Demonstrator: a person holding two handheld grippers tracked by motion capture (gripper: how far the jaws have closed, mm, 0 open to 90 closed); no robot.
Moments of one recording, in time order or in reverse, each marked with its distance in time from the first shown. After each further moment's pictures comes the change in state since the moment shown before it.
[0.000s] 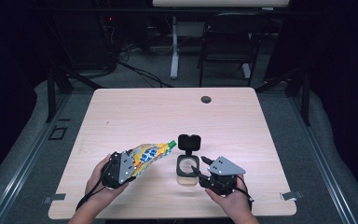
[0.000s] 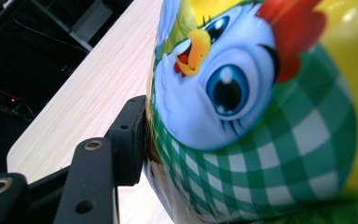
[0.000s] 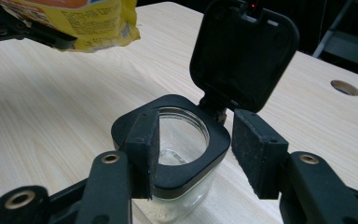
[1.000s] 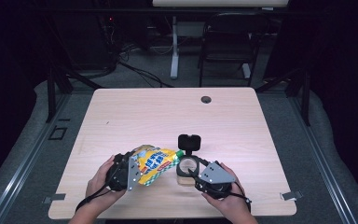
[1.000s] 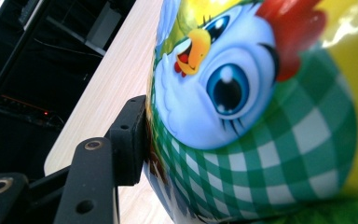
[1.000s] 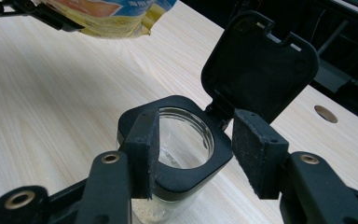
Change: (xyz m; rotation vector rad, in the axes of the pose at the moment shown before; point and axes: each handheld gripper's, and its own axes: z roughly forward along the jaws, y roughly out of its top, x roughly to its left) left arm -0.016 0.006 0.001 0.032 0.073 0.152; right arm 0.018 0.004 0.001 0.014 -0.046 -0.193
